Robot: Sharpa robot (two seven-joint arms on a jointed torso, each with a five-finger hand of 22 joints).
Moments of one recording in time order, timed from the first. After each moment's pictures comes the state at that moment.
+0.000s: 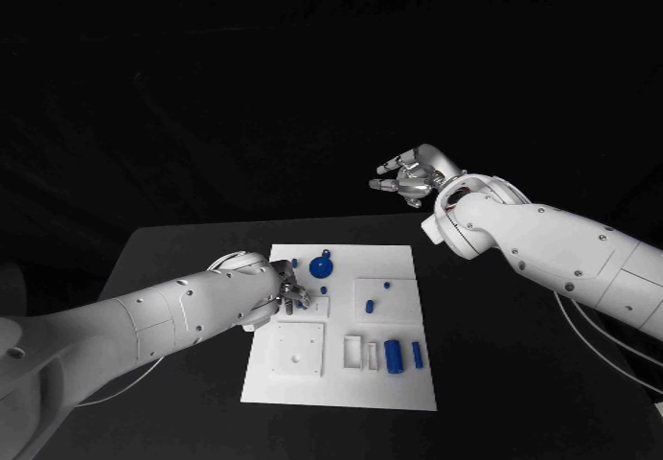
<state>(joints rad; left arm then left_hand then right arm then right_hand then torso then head) 1.24 -0.36 -0.24 0.97 -1.02 -0.03 -0.45 1.00 0.01 0.42 -0.15 0.52 1.18 0.06 0.06 0.83 1.47 -0.07 0.53 0.38 1.39 -0.14 1.23 0.73 0.02 1.24 -0.16 0.59 1.28 1.18 -0.68 0.23 1.28 -1.11 -0.45 -0.15 1.30 -0.13 0.16 0.03 0.28 1.02 0.11 0.06 0.06 1.30 0.00 0.95 1.17 1.45 -0.07 0.96 1.02 0.07 1.47 -0.10 0.83 1.31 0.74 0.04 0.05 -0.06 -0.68</state>
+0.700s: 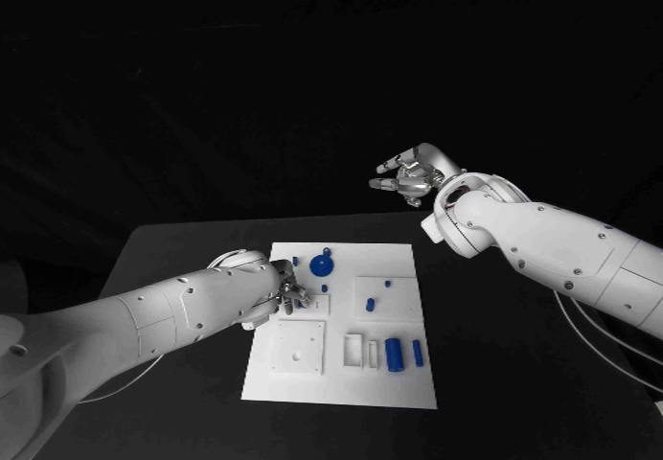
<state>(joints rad) 1.24 -0.36 -0.24 0.96 -1.02 -0.01 -0.45 1.00 0.01 0.42 -0.15 0.52 1.18 0.06 0.06 0.83 1.47 -0.07 0.53 0.38 1.39 -0.14 1.23 0.73 0.02 1.24 -0.16 0.57 1.30 1.18 -0.67 0.23 1.27 -1.11 -0.44 -0.16 1.30 -0.13 0.17 0.02 0.27 1.02 0.11 0.06 0.06 1.30 0.00 0.95 1.17 1.45 -0.07 0.96 1.02 0.07 1.47 -0.10 0.83 1.31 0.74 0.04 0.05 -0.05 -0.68</state>
